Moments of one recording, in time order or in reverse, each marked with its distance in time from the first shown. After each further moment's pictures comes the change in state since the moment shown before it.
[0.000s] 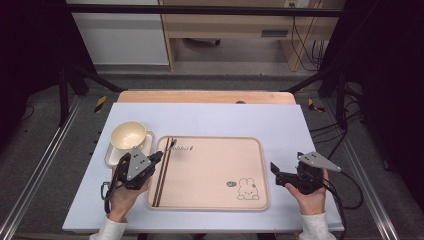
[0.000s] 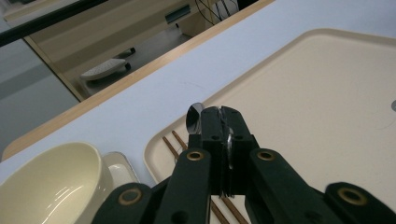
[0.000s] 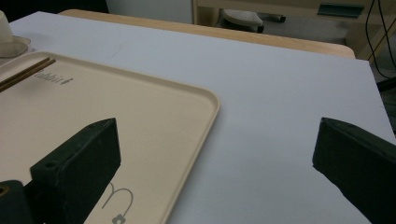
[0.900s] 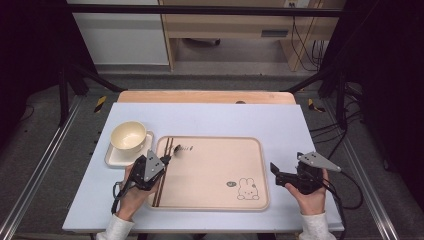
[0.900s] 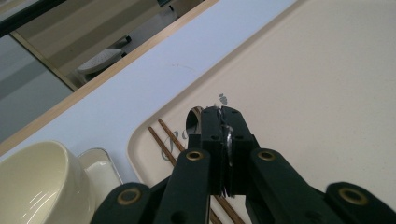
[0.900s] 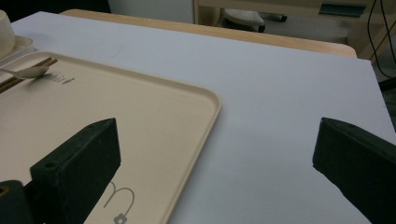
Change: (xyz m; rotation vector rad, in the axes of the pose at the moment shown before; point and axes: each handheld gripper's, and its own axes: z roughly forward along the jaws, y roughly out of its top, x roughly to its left) left arm -0.018 -0.007 0.025 0.067 0.002 0.092; right arm 0.000 0.000 0.000 0.002 0.006 0.002
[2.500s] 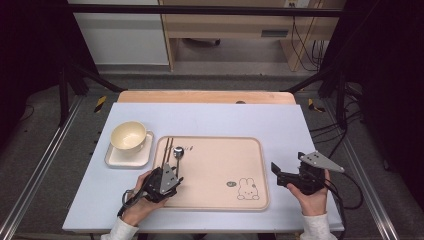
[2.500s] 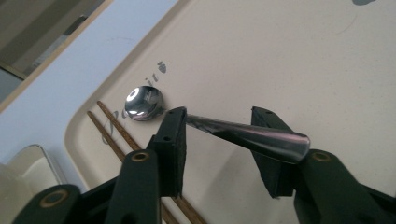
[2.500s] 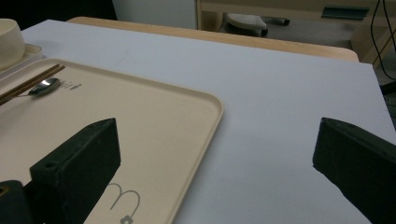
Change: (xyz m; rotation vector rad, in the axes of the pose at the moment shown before) left arm -0.034 -0.009 0.010 0.137 -0.133 0.127; right arm -0.001 0.002 -0.005 -0.016 0.014 0.005
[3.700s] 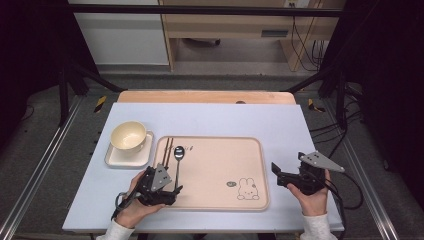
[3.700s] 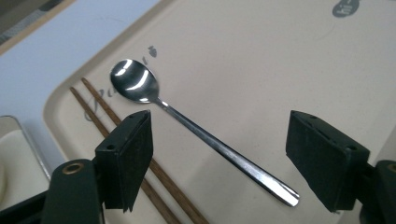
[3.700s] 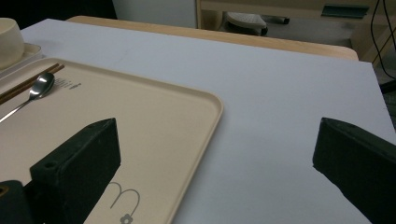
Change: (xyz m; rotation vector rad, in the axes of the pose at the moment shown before) left arm 0.009 -0.007 -0.017 -0.012 -0.052 -0.124; right arm 0.000 0.000 -0.001 0.004 0.000 0.003
